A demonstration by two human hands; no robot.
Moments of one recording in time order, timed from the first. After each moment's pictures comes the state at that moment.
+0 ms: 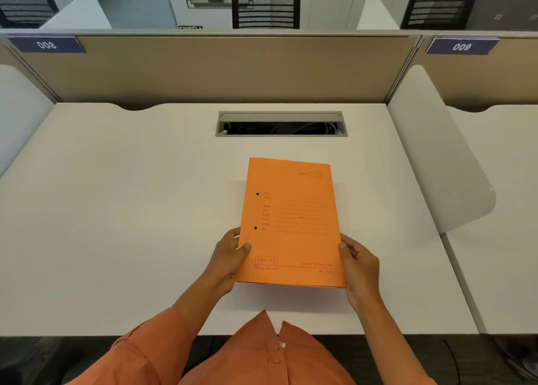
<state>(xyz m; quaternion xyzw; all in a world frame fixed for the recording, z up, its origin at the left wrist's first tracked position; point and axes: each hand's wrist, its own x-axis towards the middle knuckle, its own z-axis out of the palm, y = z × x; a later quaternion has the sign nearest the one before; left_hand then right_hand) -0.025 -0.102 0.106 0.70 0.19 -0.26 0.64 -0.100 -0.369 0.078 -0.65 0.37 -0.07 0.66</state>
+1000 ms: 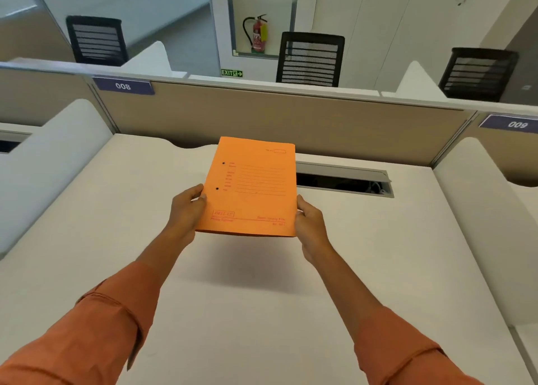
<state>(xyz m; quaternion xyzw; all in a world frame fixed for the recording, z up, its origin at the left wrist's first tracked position) 0.183 0.075 0.180 0.77 0.21 -0.02 0.60 0.142 -0.183 0.172 -0.74 0.15 0.04 0.65</state>
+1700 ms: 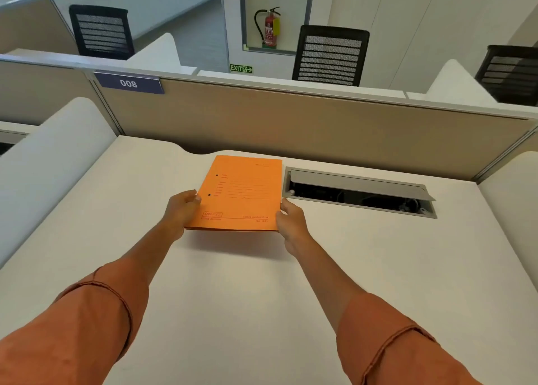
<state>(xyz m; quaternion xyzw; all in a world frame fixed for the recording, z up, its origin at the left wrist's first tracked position) 0.312 0.171 0.102 0.79 0.26 -0.07 0.54 0.268 -0.087 0.119 -0.73 0.17 0.12 0.65</state>
